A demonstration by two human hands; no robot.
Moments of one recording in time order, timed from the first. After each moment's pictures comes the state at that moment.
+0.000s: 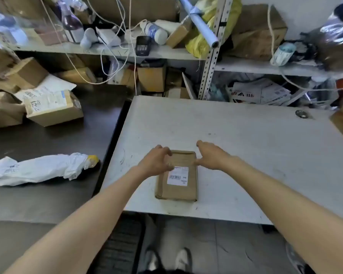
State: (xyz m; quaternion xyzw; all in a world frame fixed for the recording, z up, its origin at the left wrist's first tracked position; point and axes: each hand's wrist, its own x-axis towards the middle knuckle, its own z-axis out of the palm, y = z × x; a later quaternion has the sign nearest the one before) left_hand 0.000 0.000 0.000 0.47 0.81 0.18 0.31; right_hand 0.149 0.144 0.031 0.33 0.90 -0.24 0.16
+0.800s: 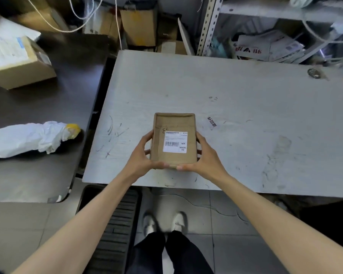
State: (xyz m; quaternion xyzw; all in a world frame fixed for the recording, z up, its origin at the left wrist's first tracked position) left_hand 0.011 -0.055 -0.094 0.31 0.70 0.49 0.43; right_hand 0.189 0.079 -0.072 0.37 0.75 -0.54 -0.09
